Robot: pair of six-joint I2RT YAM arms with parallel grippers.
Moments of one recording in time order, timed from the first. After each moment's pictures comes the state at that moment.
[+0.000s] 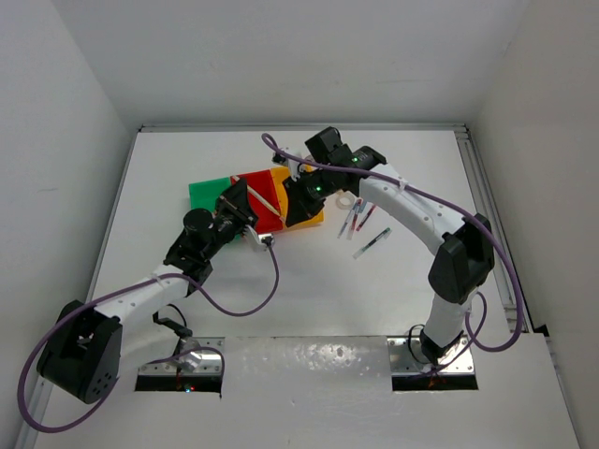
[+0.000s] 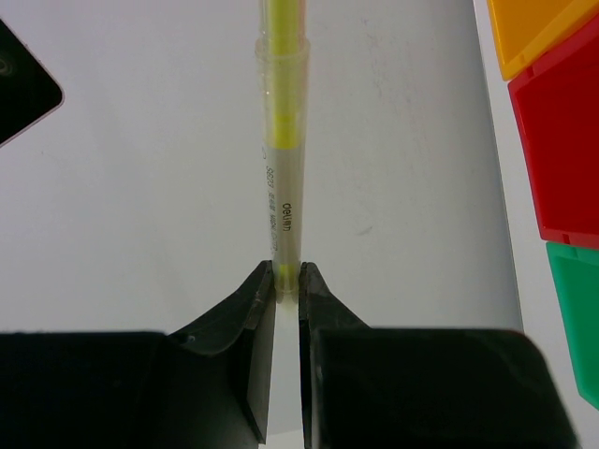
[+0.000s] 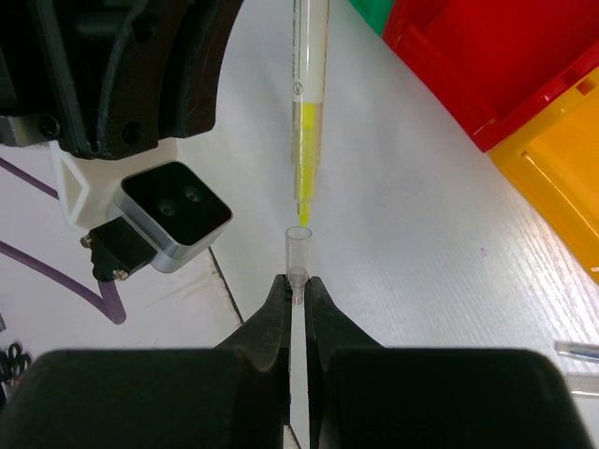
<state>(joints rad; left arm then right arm) -0.43 1.09 0.43 0.58 0.14 1.86 0.66 1.81 1.65 -0.81 -0.59 -0.07</state>
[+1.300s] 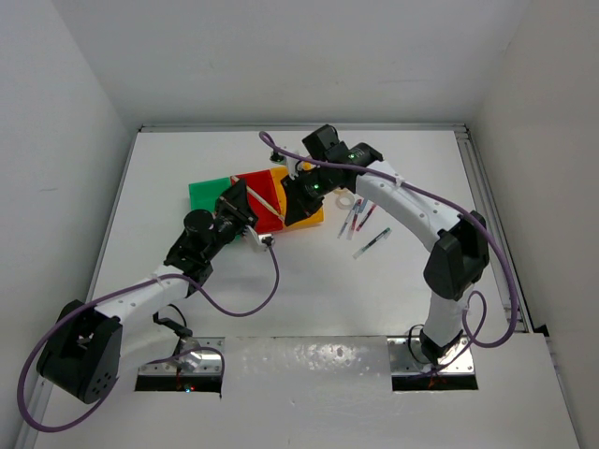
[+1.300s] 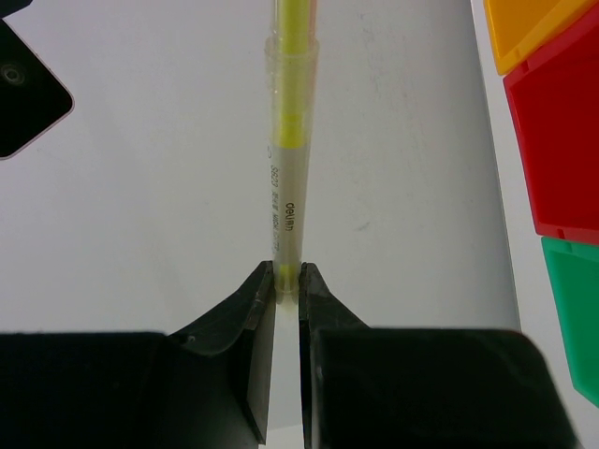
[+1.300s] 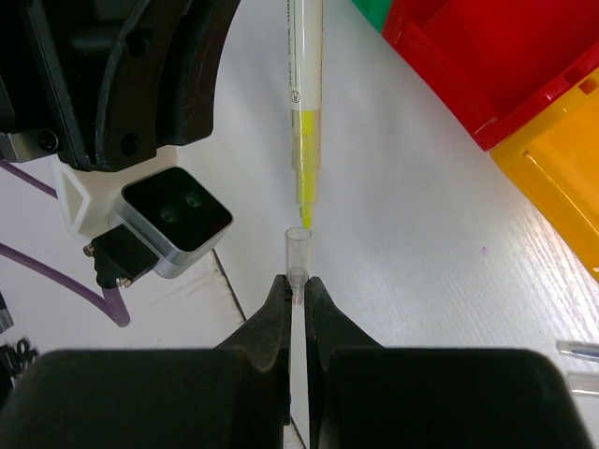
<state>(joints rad) -0.44 1.09 0.42 0.59 0.12 1.86 0.66 1.84 1.70 -0.84 -0.59 -0.07</state>
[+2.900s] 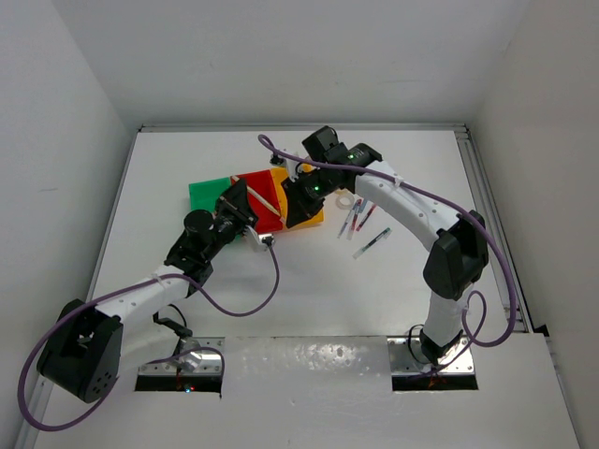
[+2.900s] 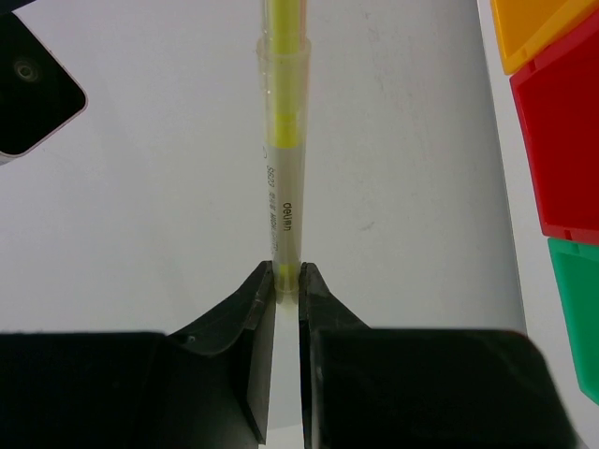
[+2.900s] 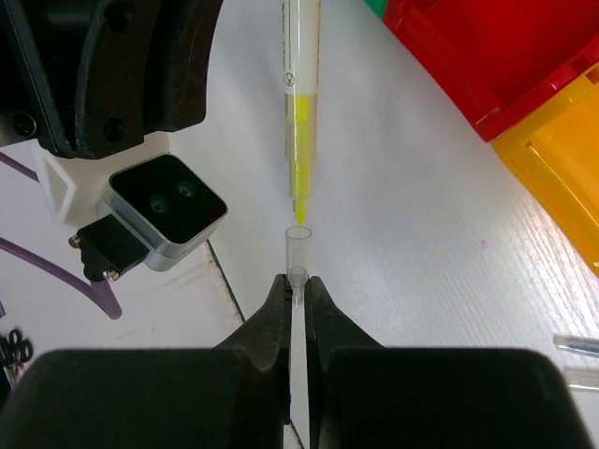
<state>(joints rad) -0.44 1.10 0.42 0.60 0.12 1.87 0.66 1.85 1.70 -0.87 -0.59 -0.10</state>
